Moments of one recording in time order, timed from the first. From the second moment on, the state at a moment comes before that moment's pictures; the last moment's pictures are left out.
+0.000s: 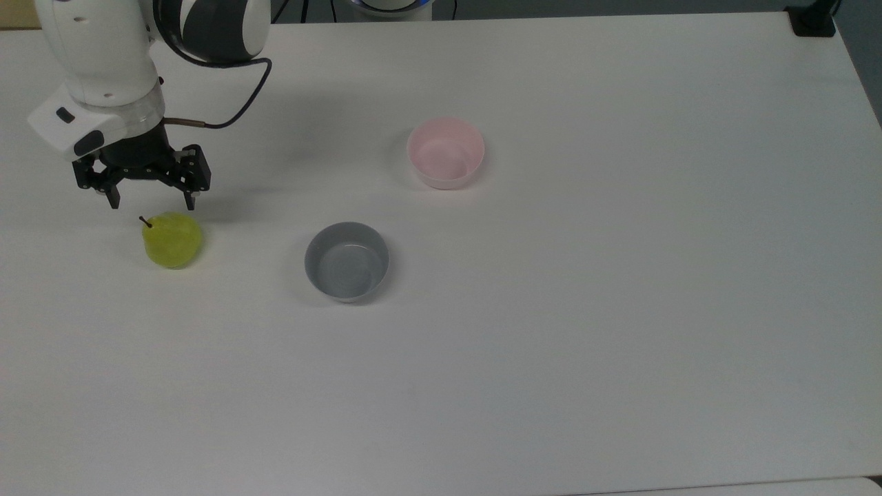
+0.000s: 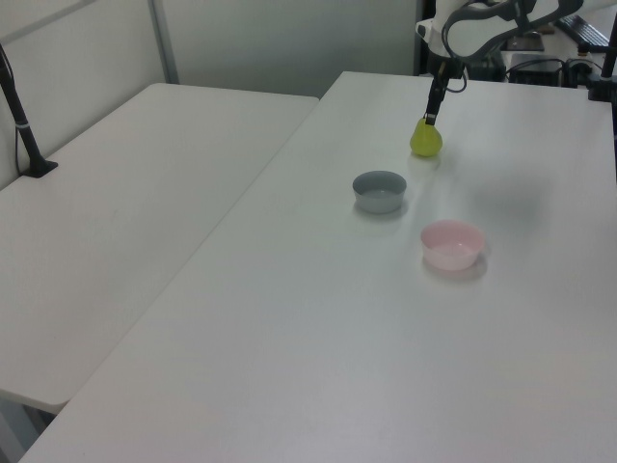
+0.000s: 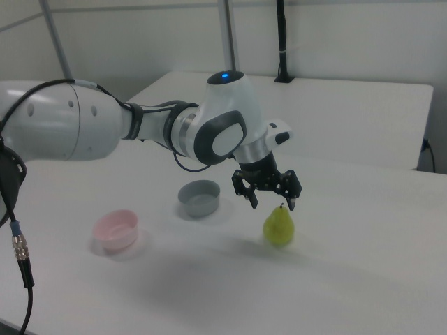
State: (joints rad) arm -0.27 0.40 -0.09 -1.67 -0.08 2.28 -0.42
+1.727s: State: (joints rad) arm -0.27 0.48 -0.09 -1.66 -0.06 2.41 -0.38
